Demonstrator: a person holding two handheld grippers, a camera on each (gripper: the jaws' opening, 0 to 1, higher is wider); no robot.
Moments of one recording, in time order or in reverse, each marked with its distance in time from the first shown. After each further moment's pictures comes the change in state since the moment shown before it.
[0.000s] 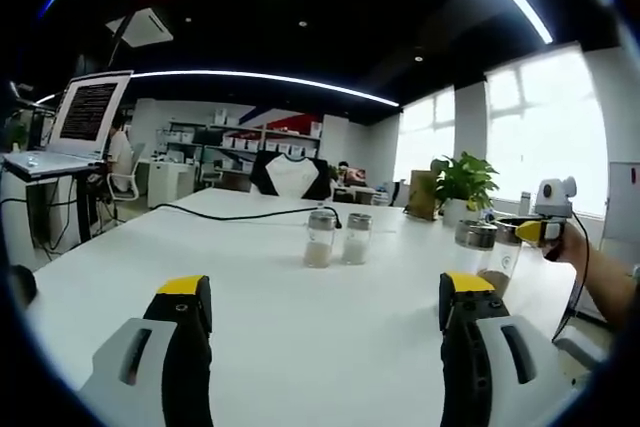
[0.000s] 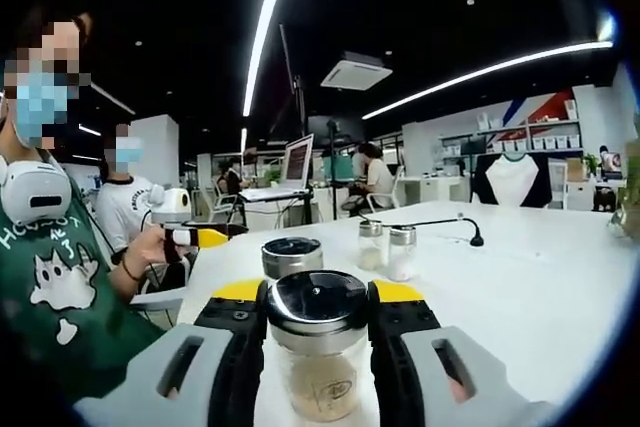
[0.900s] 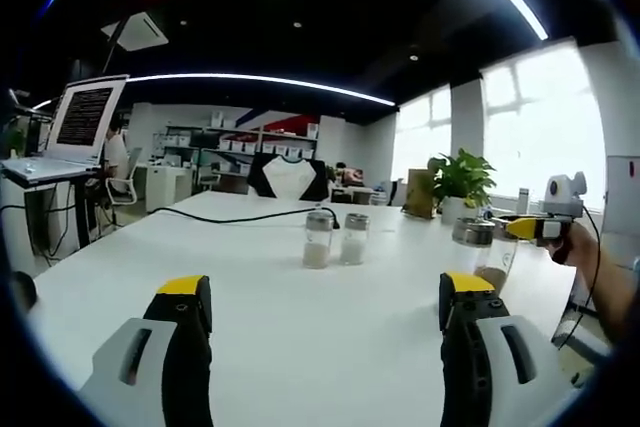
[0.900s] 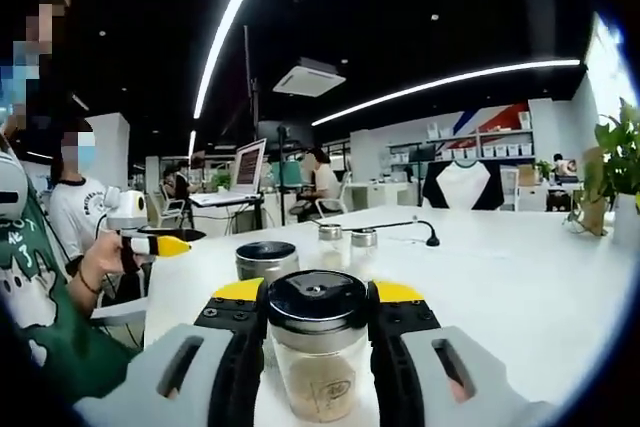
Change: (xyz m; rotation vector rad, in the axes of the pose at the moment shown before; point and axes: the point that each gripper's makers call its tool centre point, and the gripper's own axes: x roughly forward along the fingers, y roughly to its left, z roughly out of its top) left arm 0.001 -0.002 -0.001 0.024 -0.004 -0.011; right arm 0.007 0.001 0.000 -0.009 -0.025 -0.276
